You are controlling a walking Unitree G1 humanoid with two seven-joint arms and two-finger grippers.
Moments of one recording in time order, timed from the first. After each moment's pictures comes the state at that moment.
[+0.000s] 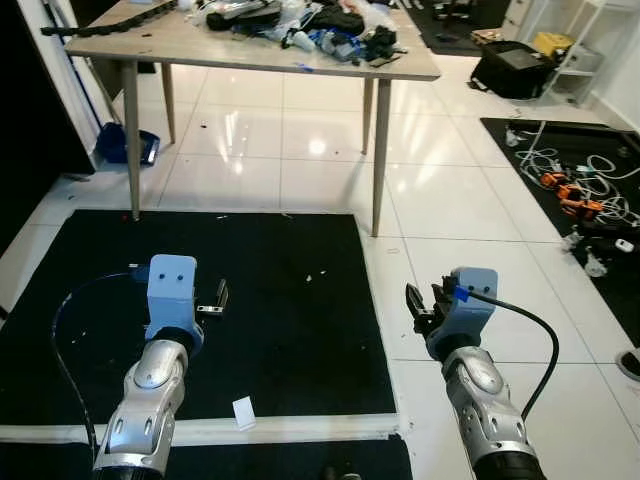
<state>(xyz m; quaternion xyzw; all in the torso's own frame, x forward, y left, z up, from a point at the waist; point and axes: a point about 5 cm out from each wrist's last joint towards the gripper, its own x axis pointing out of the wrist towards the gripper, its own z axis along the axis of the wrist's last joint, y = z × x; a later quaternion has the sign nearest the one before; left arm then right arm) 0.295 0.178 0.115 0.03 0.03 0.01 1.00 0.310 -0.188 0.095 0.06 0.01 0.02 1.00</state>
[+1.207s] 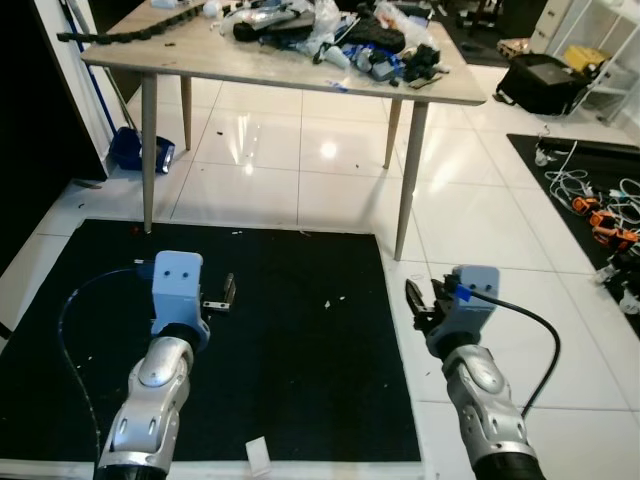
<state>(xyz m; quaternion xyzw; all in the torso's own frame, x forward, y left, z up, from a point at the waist) 0.296 0.175 0.121 0.03 0.00 0.00 1.00 0.310 -0.182 0.100 0.06 -0.01 0.03 1.00</state>
